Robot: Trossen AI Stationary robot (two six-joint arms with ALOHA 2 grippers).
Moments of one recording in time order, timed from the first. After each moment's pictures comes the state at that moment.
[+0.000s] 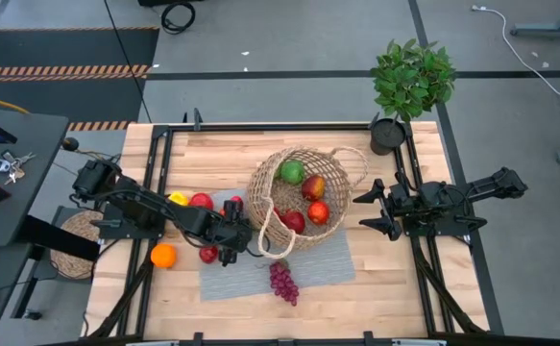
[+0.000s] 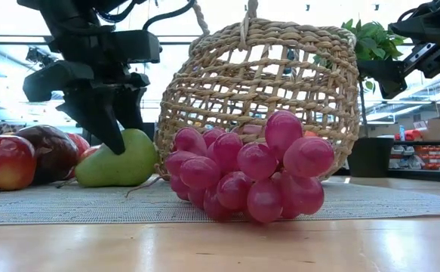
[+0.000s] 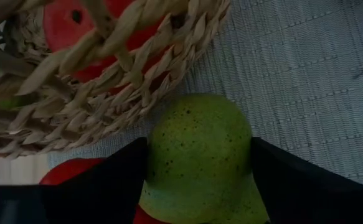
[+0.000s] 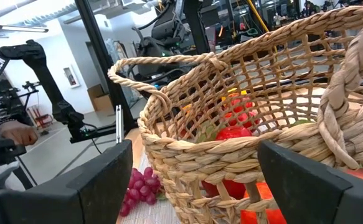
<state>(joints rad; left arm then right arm) -0.34 1.57 0.90 -0.53 -0.36 -0.12 0.23 0.11 0.01 0.15 0.14 0.27</state>
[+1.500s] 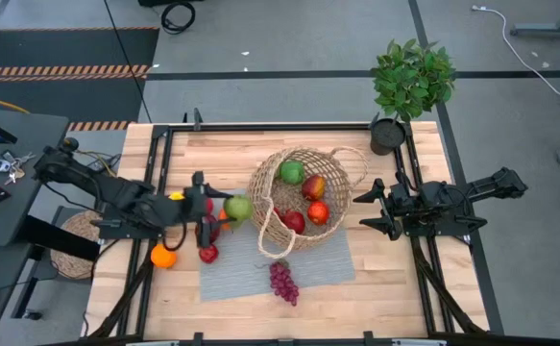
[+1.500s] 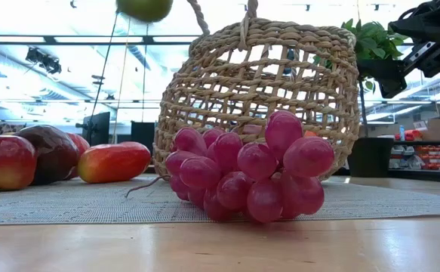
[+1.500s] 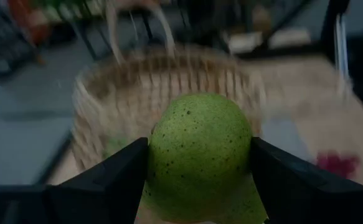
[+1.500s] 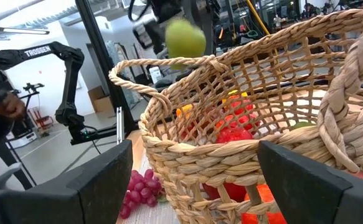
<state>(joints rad) -0.44 0.96 0.90 -0.35 -0.62 -0.05 0.23 0.11 0.01 0.16 0.14 0.27</state>
